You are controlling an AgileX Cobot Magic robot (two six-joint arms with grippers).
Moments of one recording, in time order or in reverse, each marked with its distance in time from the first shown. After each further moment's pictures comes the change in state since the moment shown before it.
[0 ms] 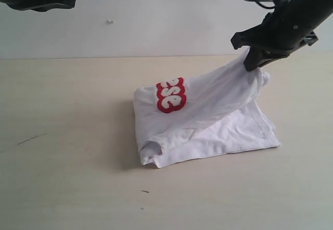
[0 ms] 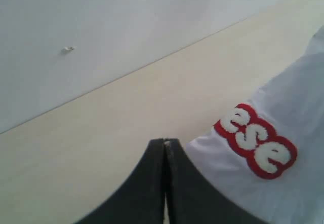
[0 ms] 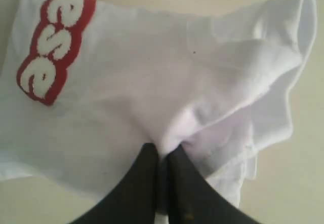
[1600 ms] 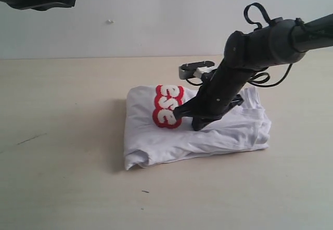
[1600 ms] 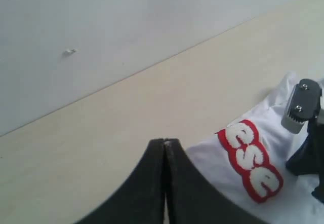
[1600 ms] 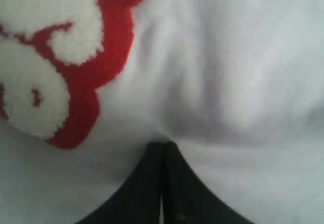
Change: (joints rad) left arm 0.000 0.000 0.000 0.000 -0.008 0.000; right arm 0.240 0.398 0.005 0.054 -0.246 -0.013
